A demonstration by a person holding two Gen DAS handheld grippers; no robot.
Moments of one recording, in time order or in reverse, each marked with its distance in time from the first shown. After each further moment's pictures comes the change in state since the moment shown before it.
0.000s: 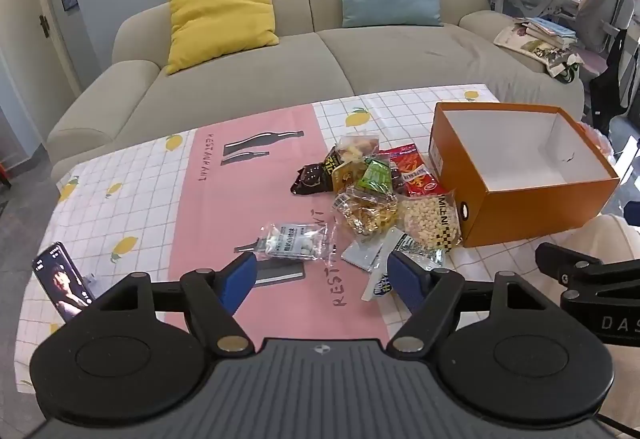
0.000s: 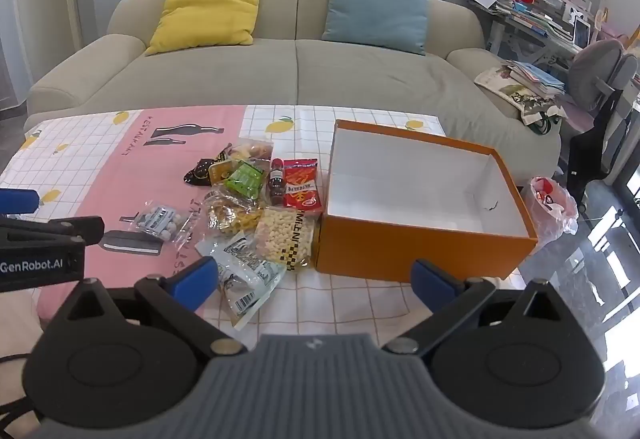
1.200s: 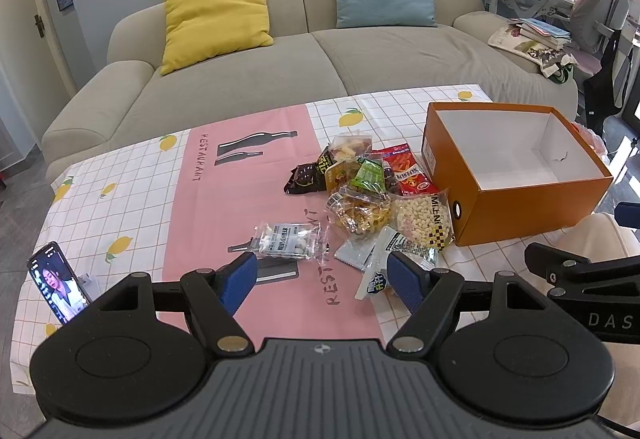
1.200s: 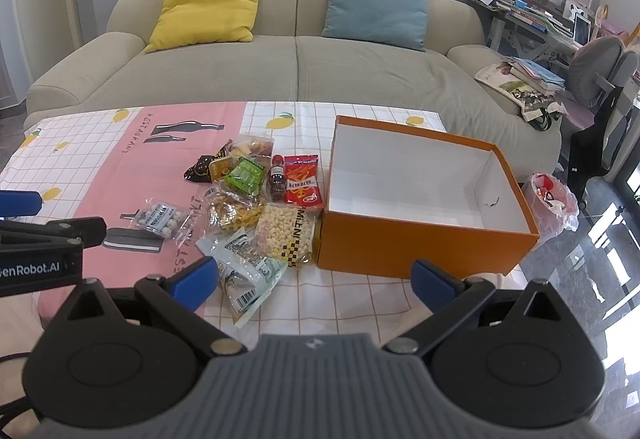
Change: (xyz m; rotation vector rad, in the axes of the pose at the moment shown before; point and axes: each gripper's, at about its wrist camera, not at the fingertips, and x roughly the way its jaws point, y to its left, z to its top) left arm -0.005 0.001 0.000 -0.013 -0.010 -0.022; right arm 0.004 0.000 -0.004 0.004 0.010 0.001
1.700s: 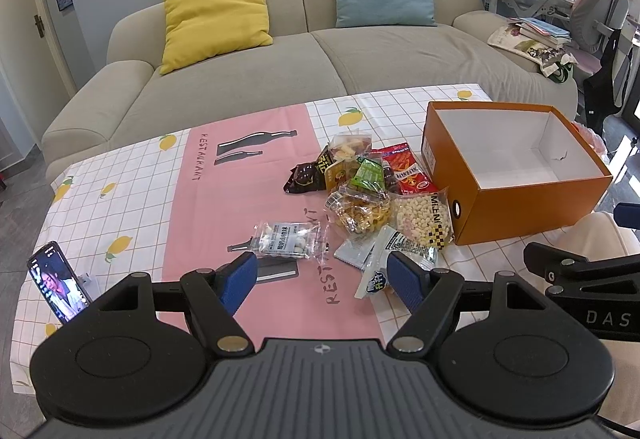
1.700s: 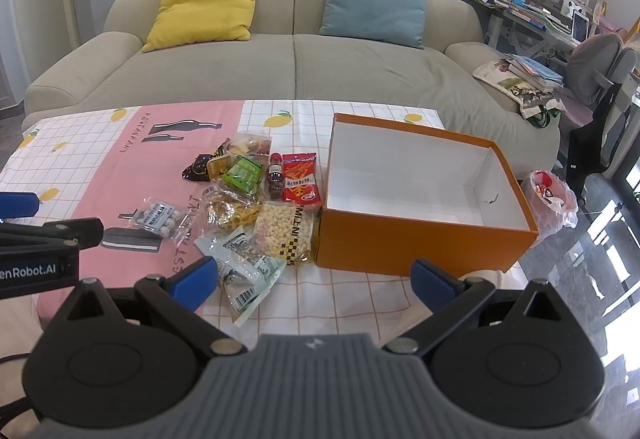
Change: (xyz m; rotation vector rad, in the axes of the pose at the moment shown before) left arm 0.000 0.000 0.000 0.001 0.001 -0.001; right arm 0.001 -0.001 -0.001 0.002 0.005 0.001
